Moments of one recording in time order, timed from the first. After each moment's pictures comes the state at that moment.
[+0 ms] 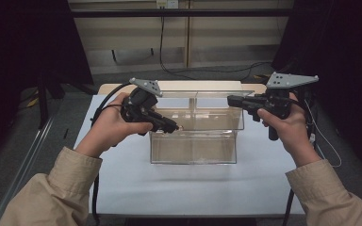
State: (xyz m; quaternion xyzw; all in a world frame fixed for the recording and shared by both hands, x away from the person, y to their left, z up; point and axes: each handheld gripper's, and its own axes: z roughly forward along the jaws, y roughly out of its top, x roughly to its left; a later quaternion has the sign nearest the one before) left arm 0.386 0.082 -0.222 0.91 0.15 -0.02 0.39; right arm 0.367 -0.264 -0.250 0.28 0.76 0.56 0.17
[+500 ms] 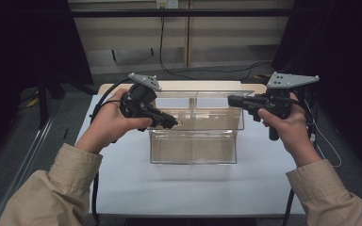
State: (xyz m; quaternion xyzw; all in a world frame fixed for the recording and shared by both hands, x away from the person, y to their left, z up) left arm 0.392 0.083 -0.217 0.91 0.16 -0.02 0.39; right arm 0.367 -0.265 -0.250 0.28 0.76 0.56 0.17
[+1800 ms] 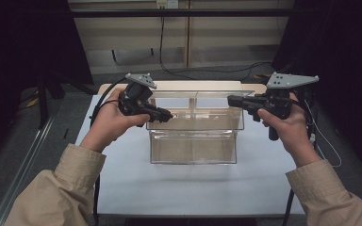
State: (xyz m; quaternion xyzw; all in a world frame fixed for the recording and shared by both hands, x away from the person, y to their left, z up) left arm 0.407 0.091 -0.232 0.89 0.19 0.02 0.41; right arm 0.367 -0.265 -0.250 0.28 0.76 0.56 0.17
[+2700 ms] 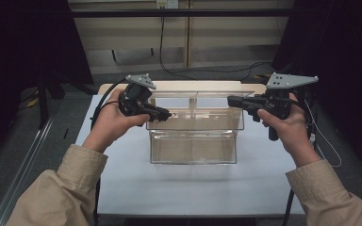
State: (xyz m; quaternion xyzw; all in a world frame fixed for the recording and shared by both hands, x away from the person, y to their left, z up) left arm 0.411 0.093 -0.239 0.89 0.20 0.04 0.41; right arm 0.367 -0.265 -0.252 0.28 0.76 0.56 0.17
